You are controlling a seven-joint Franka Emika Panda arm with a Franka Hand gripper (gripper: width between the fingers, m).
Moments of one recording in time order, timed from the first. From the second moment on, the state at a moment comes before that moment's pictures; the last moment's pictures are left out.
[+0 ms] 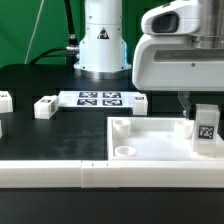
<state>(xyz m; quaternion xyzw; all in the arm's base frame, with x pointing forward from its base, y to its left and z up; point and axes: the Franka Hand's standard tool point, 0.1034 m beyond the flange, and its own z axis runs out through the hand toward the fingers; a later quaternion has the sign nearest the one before) 0.641 0.117 0.082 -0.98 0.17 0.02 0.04</state>
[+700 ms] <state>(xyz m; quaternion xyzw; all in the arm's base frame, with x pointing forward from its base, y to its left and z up) 0.642 0.114 0.081 -0.81 0.58 0.03 0.05</state>
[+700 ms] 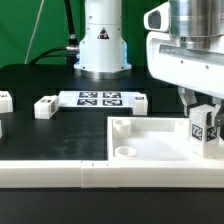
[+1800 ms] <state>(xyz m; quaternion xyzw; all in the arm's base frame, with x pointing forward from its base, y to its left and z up) 0.636 0.118 0.077 -0.87 0.49 0.03 0.03</state>
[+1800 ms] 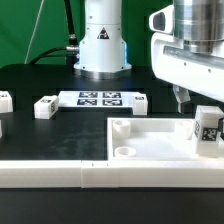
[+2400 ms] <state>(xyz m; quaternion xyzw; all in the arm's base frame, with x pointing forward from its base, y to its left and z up) 0.637 0.123 0.079 -0.98 0.19 0.02 0.04</state>
